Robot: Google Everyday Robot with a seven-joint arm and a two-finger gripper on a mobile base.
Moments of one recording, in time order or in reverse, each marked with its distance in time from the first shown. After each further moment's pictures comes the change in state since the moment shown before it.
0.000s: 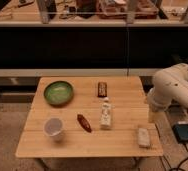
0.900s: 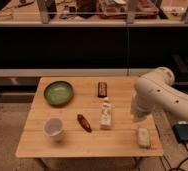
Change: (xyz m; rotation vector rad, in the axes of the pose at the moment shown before) arm -0.082 0.025 -0.007 -0.004 -0.022 -0.146
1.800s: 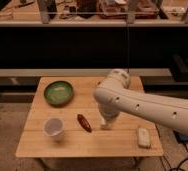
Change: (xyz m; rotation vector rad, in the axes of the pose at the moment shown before) arm -0.140 -0.004 -0.003 0.050 0.008 -0.293
